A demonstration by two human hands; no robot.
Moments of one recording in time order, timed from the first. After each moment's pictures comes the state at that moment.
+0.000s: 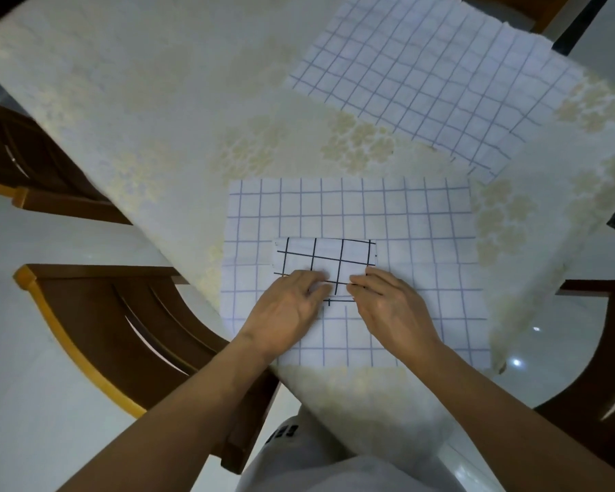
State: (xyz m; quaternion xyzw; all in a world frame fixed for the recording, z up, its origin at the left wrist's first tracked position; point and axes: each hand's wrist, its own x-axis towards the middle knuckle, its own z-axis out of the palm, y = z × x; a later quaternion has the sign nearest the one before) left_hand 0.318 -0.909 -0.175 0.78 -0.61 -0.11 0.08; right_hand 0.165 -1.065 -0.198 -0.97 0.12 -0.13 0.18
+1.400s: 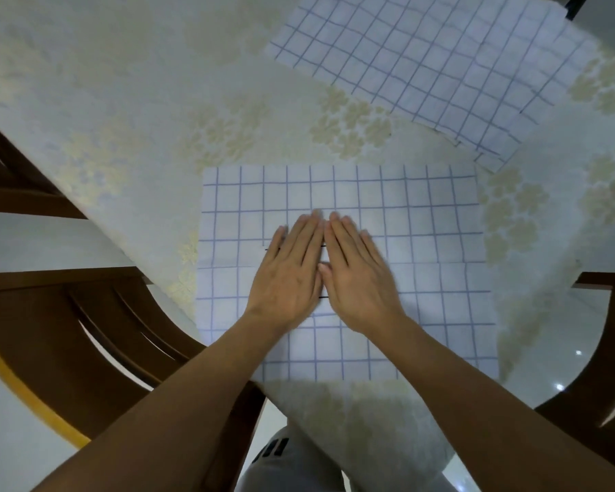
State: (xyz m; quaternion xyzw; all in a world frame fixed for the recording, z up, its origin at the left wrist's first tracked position) left_hand 0.335 -0.952 -0.217 0.84 -0.54 -0.07 0.07; right_hand 0.227 -1.064 -0.217 -0.97 0.20 0.02 0.12
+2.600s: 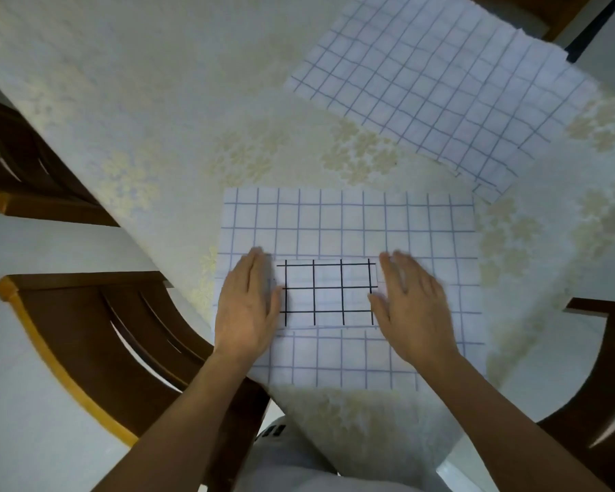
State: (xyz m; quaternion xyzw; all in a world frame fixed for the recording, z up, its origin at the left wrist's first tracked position) left_hand 0.340 -0.893 -0.182 0.92 -0.33 -0.12 0.18; right_hand 0.171 -1.096 -0.181 -0.95 0.29 0.03 0.11
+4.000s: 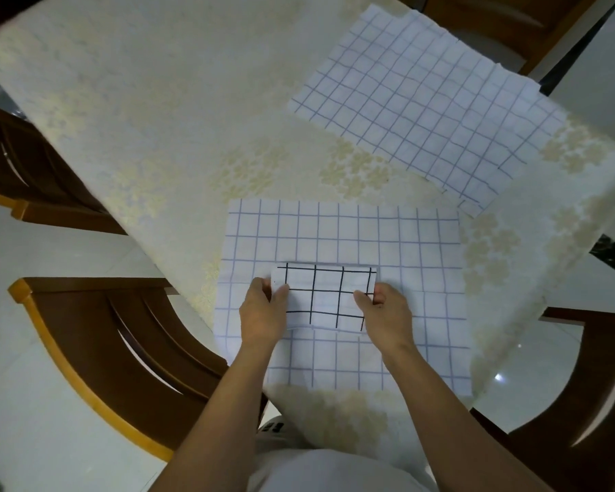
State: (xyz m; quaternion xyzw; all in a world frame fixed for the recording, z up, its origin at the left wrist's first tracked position) left_hand 0.326 -0.934 -0.156 0.88 0.04 -0.29 0.38; right_hand 0.204 -1.069 -0.159 -0.66 0.55 -0.01 0.52
